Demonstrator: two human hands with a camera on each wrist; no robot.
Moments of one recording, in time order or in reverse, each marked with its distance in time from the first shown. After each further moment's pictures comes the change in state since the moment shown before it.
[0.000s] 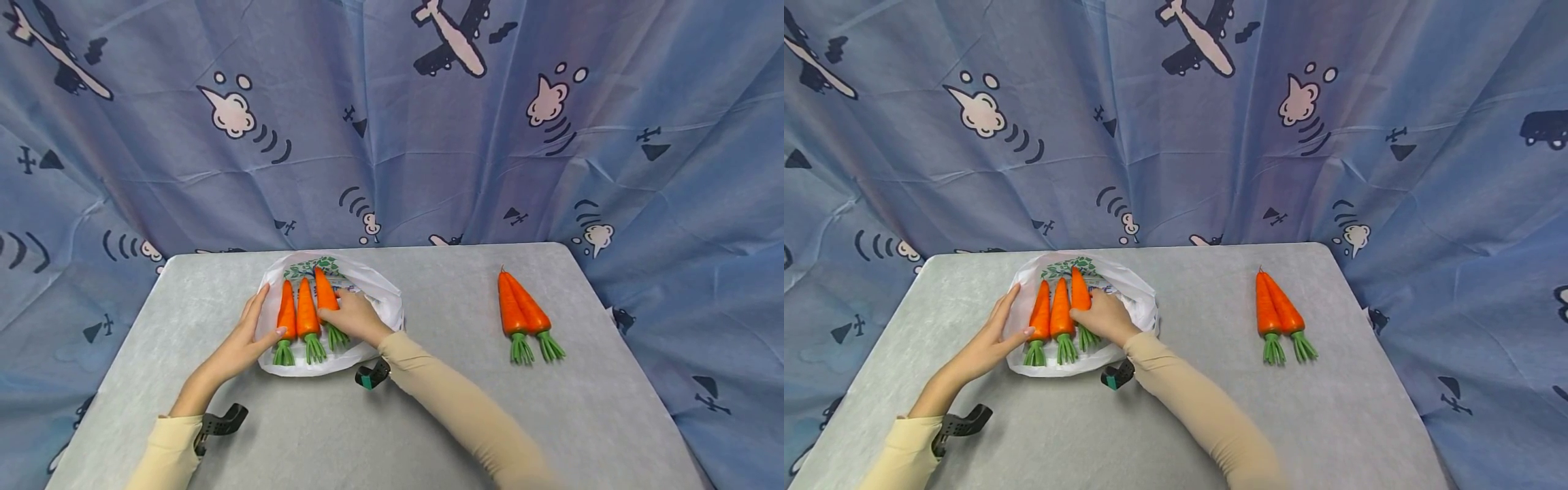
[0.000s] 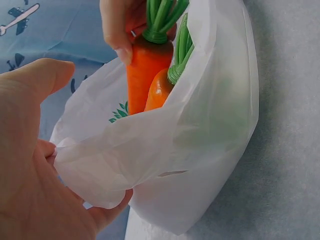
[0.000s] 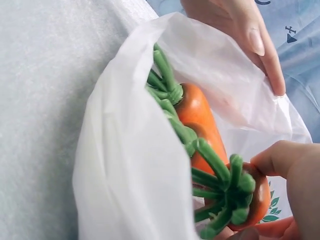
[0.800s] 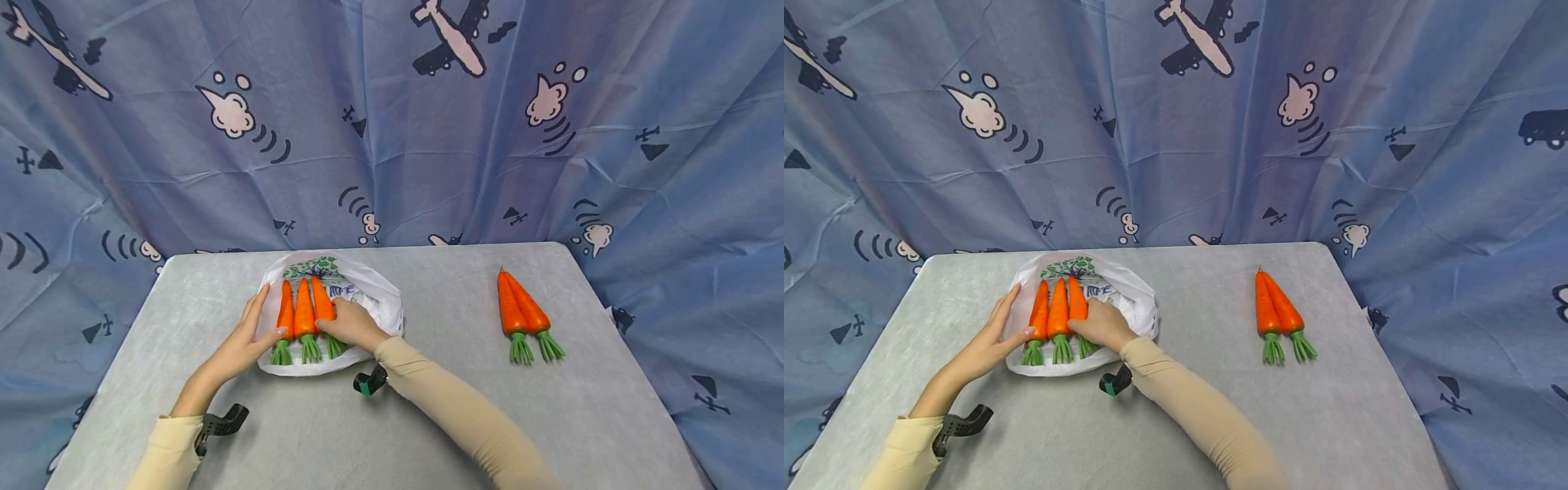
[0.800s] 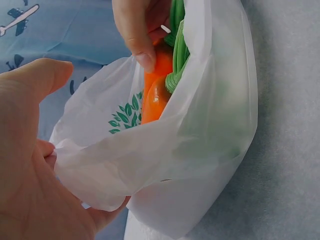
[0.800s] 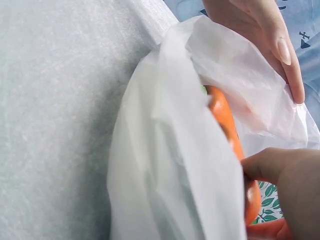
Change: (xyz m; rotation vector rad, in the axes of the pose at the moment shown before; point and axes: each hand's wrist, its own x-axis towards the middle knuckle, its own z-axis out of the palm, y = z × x) left_hand 0.001 -0.001 0.003 0.007 0.012 0.021; right_hand -0.005 0.002 0.012 -0.038 -0.076 -0.003
